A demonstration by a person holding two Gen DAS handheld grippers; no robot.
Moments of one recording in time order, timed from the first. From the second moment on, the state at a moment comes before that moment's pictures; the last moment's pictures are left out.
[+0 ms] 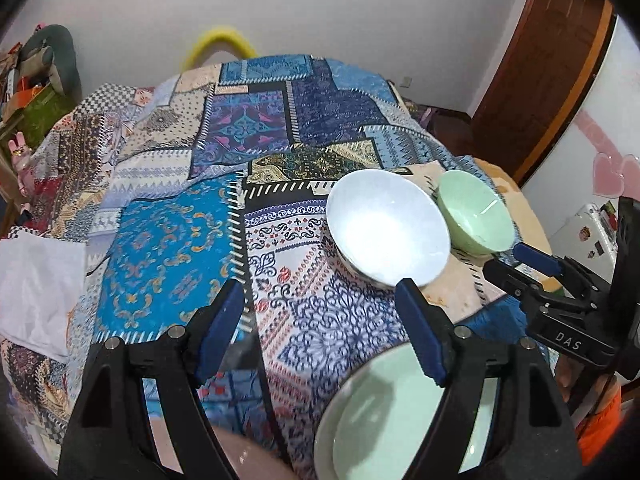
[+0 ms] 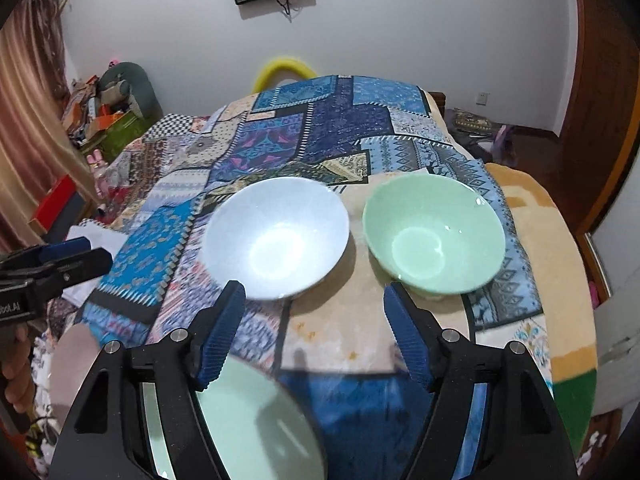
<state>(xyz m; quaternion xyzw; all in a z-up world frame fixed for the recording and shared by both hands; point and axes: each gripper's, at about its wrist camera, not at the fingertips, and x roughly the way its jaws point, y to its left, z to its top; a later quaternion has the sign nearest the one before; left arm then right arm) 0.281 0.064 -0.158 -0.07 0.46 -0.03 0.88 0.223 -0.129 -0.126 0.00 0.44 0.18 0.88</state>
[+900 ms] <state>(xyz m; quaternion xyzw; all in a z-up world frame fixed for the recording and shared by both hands) 0.367 0.054 -0.232 -0.04 0.51 -0.03 0.86 0.284 -0.111 -0.188 0.02 0.51 0.21 0.83</state>
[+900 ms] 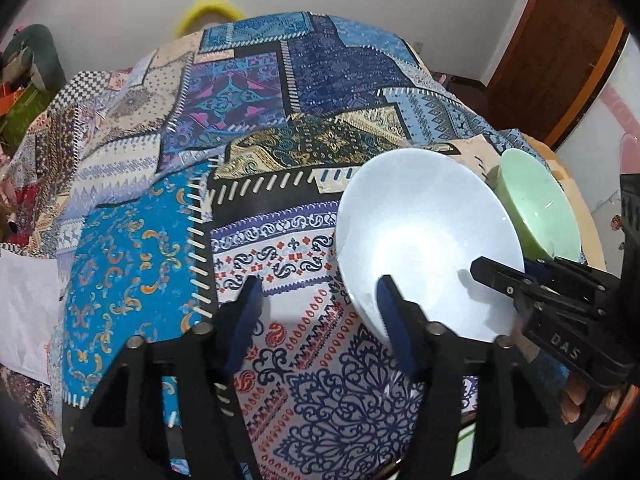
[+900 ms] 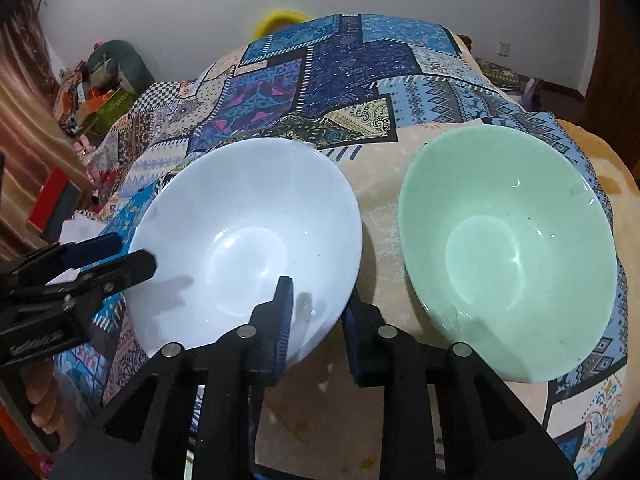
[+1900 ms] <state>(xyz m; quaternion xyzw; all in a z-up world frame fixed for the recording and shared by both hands) 0.326 0.037 -0.209 -0.04 0.50 -0.05 0.87 0.256 -0.110 -0.162 0.03 0.50 0.23 0.83</state>
